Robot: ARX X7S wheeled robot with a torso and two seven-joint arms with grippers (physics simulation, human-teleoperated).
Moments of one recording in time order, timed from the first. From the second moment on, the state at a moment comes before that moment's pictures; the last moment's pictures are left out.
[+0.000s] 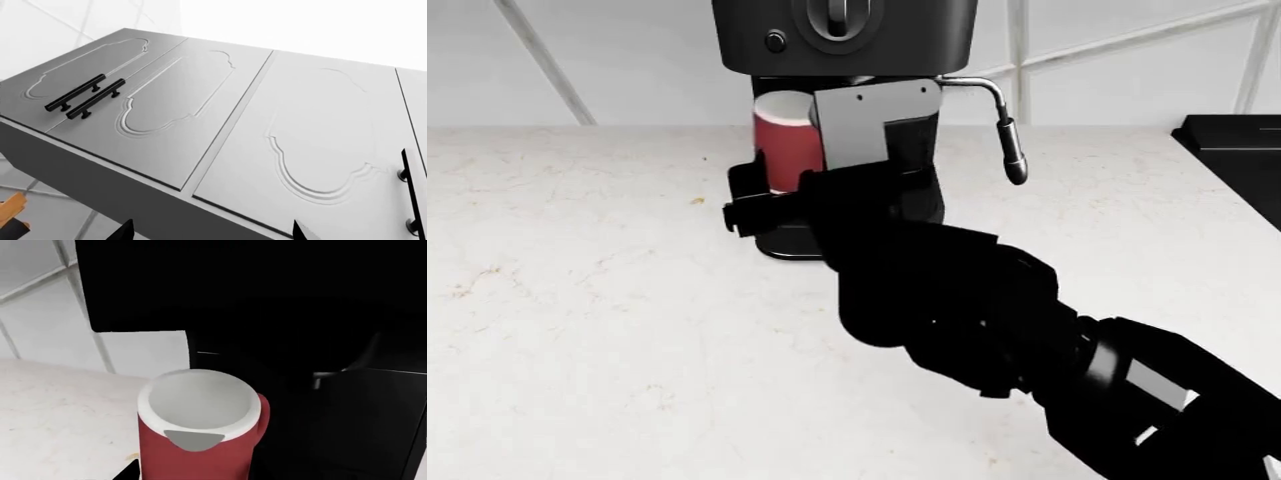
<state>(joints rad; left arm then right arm) 0.79 -0.73 -0.61 1.05 -0.57 0.90 -0.88 1.26 0.22 -1.09 0.04 1.26 0.37 0.84</state>
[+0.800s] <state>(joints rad) 0.79 -0.70 -0.62 1.05 -0.58 0.90 -0.85 1.23 0.24 -1.09 -0.13 1.30 0.36 0.82</state>
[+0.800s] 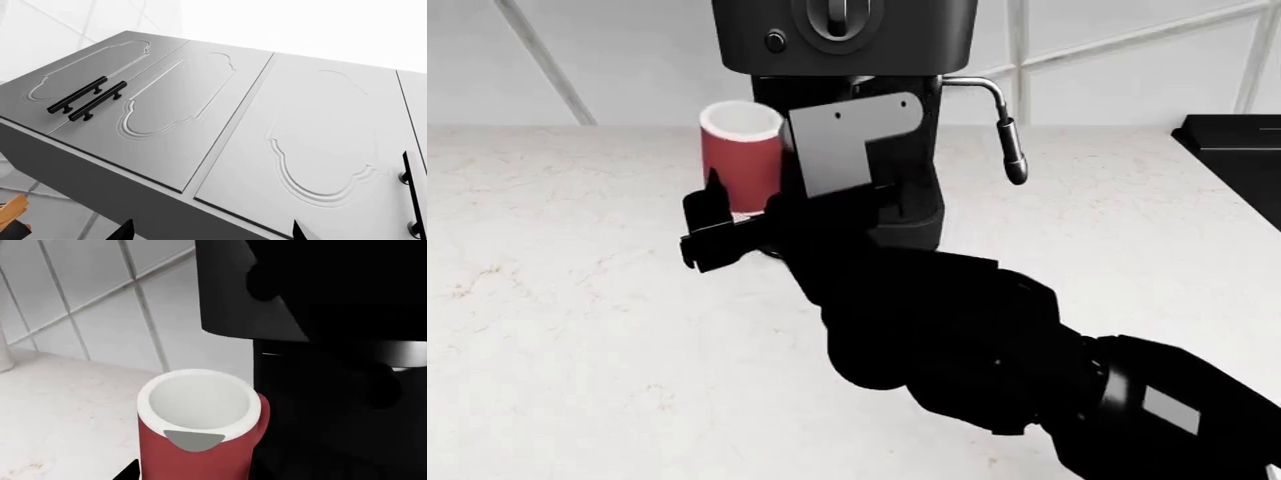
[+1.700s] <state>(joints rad) 0.79 -0.69 -0.62 1.05 -0.58 0.90 -0.84 1.17 0.32 -1.09 -0.35 1.33 0.33 0.79</state>
